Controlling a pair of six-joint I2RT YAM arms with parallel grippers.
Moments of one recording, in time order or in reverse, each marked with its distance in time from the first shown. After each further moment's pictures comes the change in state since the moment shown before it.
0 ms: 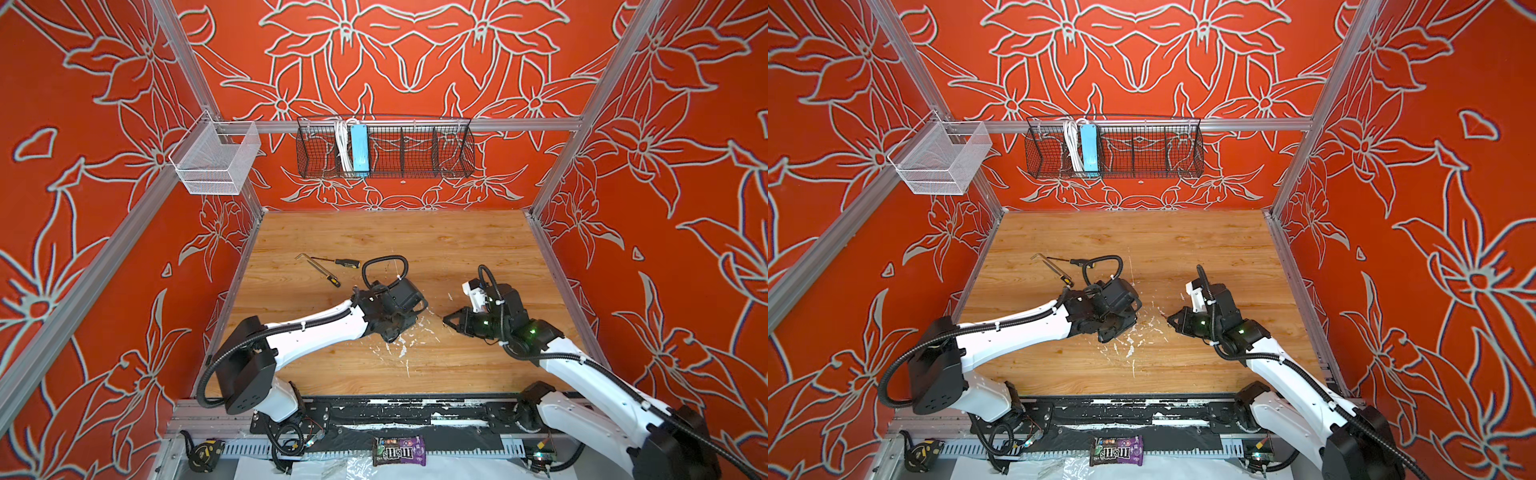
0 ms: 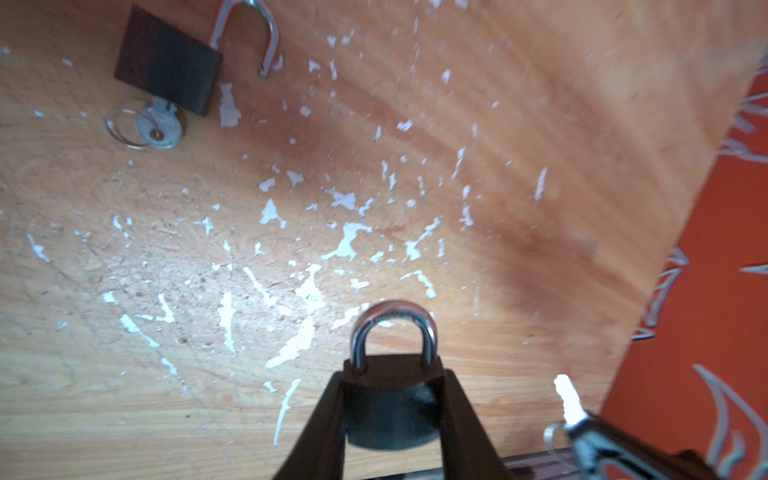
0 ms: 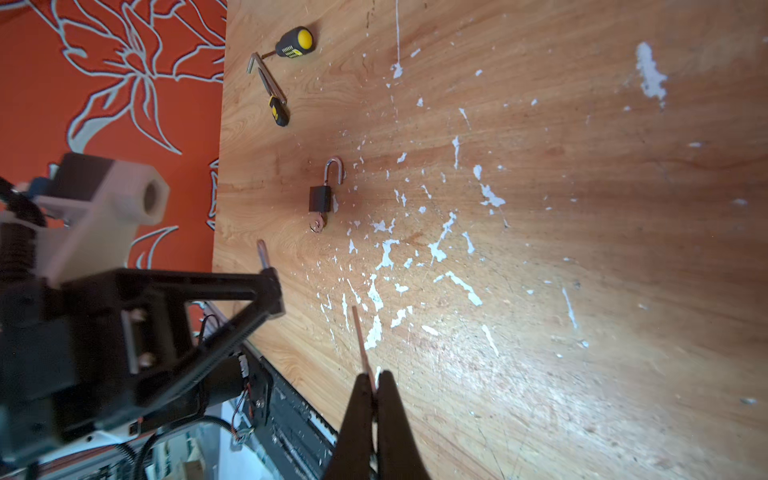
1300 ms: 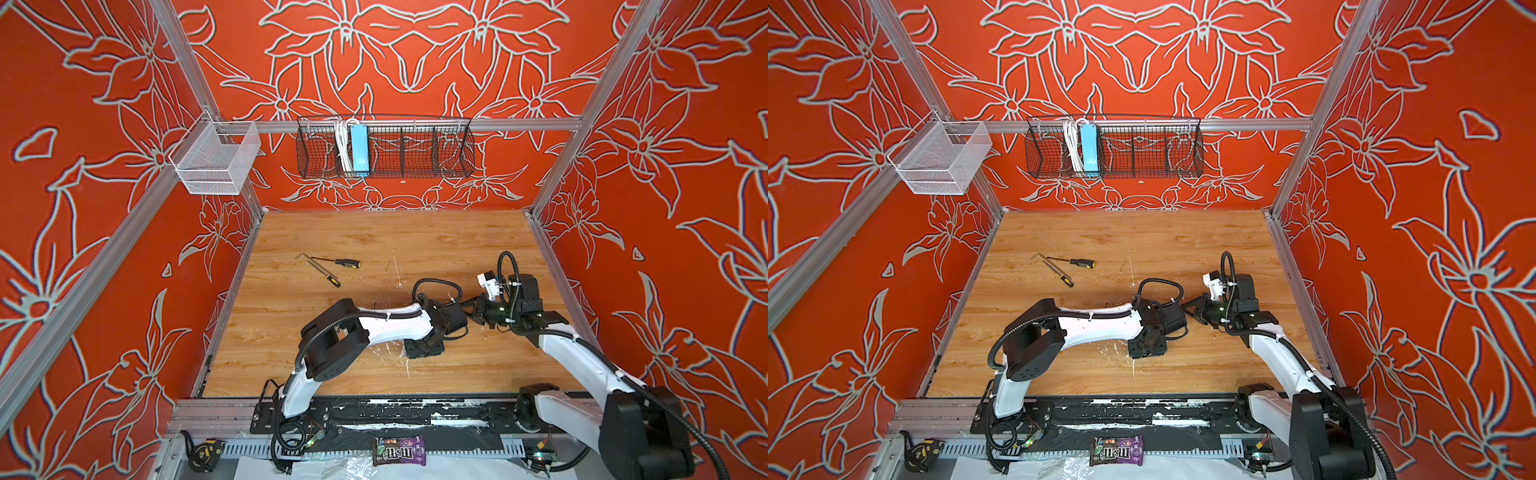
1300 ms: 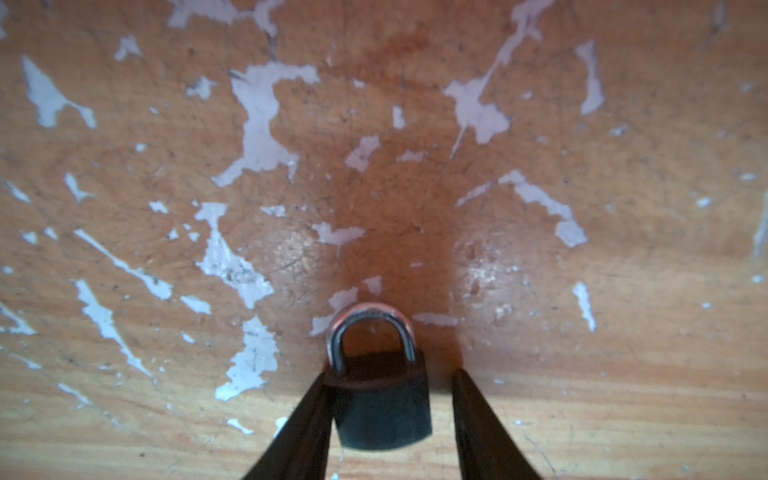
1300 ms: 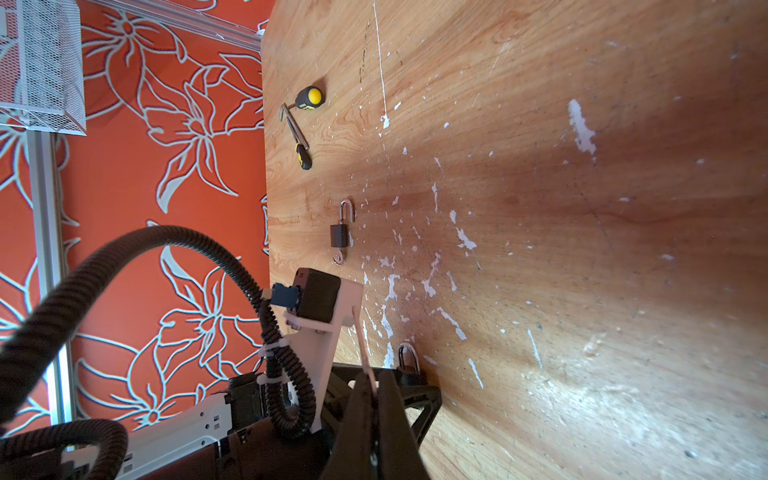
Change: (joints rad) left arm -0.167 0.557 0.389 -0.320 0.057 0.217; right arm -0.407 0.162 -0.002 0.072 -0.410 -0.083
